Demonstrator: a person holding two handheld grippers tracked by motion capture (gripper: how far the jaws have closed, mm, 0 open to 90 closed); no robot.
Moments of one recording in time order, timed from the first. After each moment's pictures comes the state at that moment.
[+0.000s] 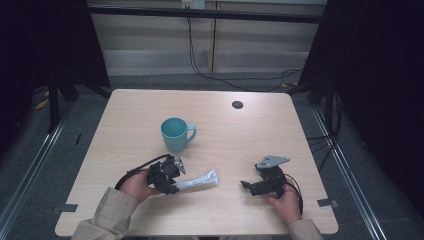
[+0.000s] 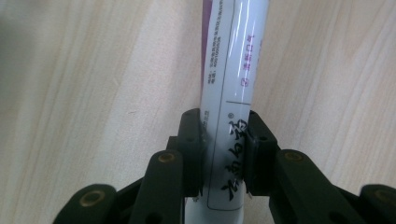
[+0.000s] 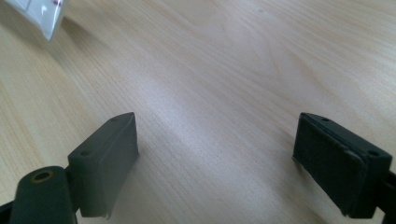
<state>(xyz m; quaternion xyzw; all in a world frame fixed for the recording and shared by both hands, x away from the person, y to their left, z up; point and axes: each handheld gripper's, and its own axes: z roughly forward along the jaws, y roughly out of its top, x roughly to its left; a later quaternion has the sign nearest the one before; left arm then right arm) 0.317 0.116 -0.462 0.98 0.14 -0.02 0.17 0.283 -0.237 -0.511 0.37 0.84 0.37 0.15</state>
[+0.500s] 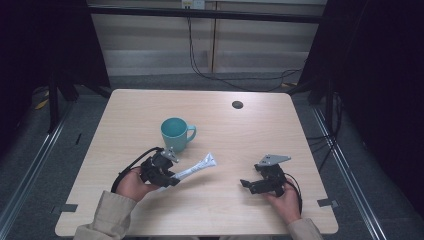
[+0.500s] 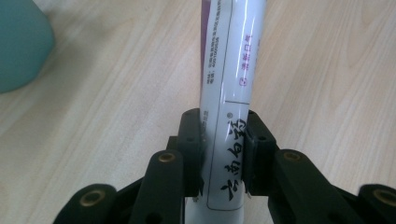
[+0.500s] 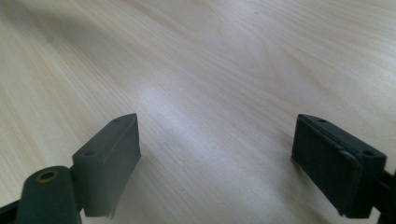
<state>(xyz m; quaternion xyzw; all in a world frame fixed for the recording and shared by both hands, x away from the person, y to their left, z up) 0.321 0.132 -0.448 0.95 0.21 -0.01 0.25 0.283 -0.235 -0.508 0.40 0.83 0.37 0.13</state>
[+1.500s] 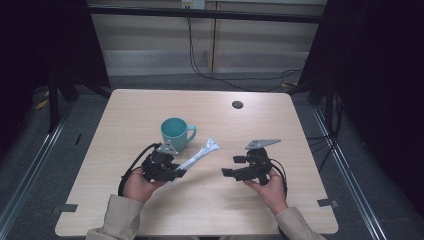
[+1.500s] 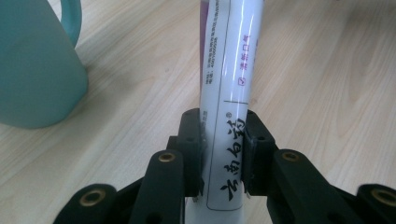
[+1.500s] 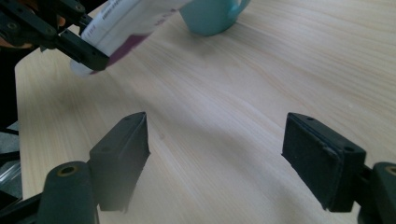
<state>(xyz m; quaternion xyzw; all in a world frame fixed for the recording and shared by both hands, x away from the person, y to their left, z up) 0.318 0.128 -0.438 0.90 0.26 0.03 0.34 0.306 -0.190 -0.460 0.39 0.80 0.46 0.02</state>
